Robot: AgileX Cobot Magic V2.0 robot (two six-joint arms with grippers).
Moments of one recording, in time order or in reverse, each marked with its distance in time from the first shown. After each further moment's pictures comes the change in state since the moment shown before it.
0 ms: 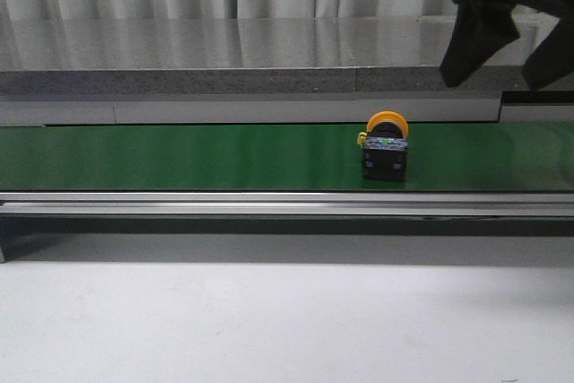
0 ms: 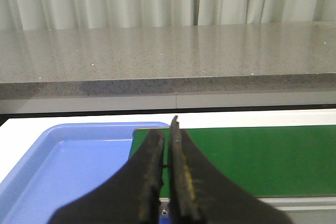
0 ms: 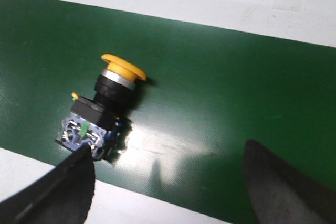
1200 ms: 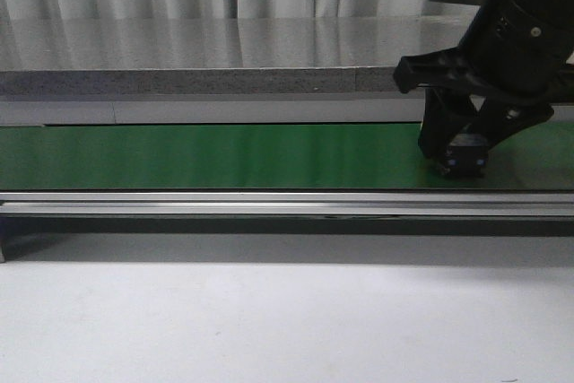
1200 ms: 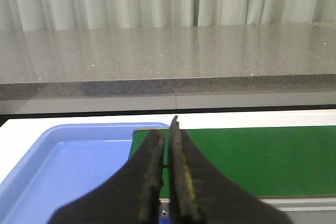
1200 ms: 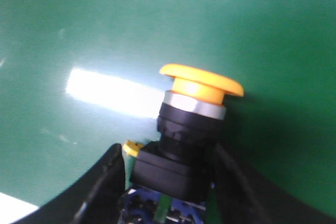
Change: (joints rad) left arm 0.000 0.000 0.000 0.000 -0.002 0.000; right arm 0.030 0.234 -0.082 -0.022 0.013 0.000
